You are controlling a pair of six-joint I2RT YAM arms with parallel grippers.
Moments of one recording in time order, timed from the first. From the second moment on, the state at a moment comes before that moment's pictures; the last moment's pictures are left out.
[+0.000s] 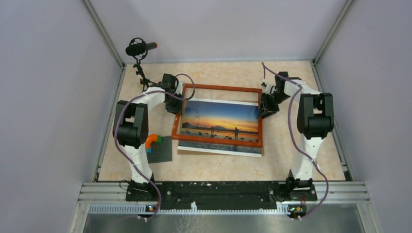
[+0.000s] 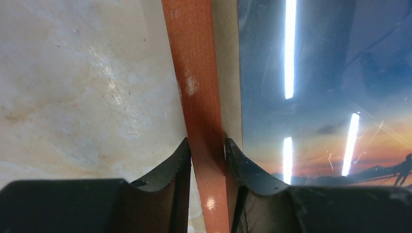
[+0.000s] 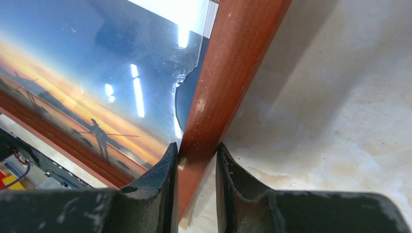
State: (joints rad) left arm -0.20 1.95 1.36 -0.58 0.15 -0.05; right arm 0.05 2.04 1.46 -0.84 -0.47 -0.07
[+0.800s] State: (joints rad) left arm -0.19 1.63 1.33 -0.44 0.30 0.23; right arm -0.08 1.85 1.42 -0.88 -0.56 -0.20
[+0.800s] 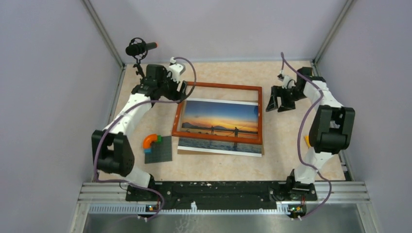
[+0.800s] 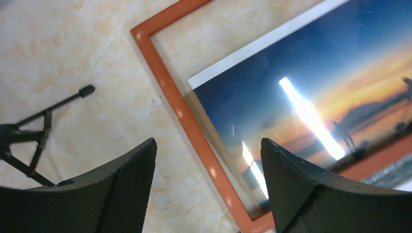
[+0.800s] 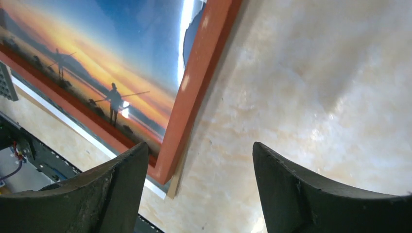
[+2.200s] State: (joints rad) left arm -1.26 1.75 0.73 0.42 0.10 0.92; right arm -0.17 1.64 1.05 -0.90 -0.57 -0.32
